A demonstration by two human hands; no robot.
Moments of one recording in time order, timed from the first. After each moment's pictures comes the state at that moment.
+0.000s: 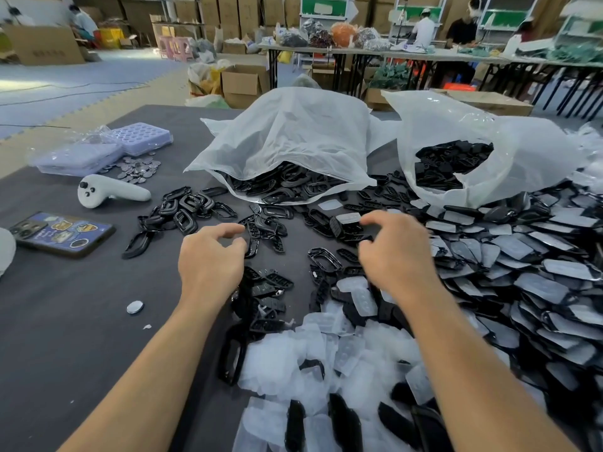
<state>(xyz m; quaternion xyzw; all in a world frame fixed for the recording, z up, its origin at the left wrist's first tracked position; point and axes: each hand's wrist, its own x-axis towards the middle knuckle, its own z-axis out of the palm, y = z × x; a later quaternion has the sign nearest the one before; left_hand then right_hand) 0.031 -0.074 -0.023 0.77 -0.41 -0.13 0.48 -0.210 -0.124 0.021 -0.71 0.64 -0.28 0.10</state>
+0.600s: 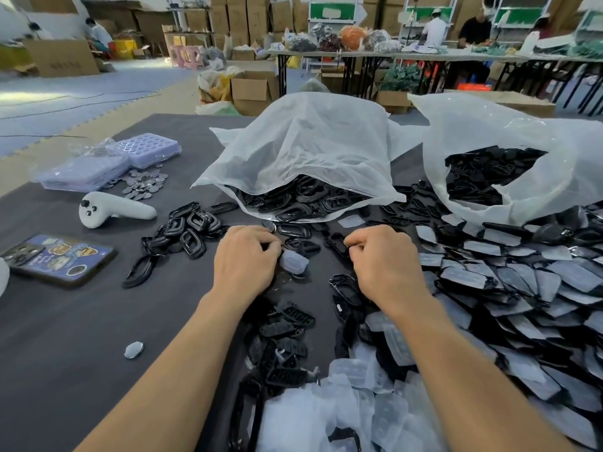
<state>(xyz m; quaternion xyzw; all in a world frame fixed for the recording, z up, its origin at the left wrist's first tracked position) 0.053 -0.156 -0.045 0.74 -0.56 -0.04 0.36 -0.159 -0.175 0.000 -0.72 0.63 -0.25 0.15</state>
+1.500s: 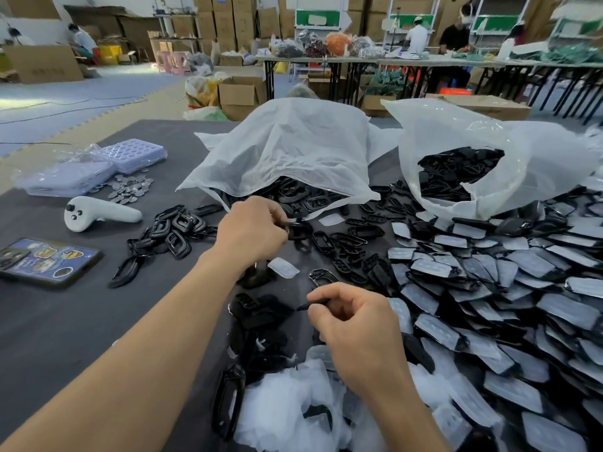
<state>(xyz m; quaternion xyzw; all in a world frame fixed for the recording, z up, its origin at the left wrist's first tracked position) 0.016 -0.164 0.028 0.77 -0.57 -0.12 0.26 -0.174 -0.061 -0.014 -0.61 0.52 -0.41 0.44</state>
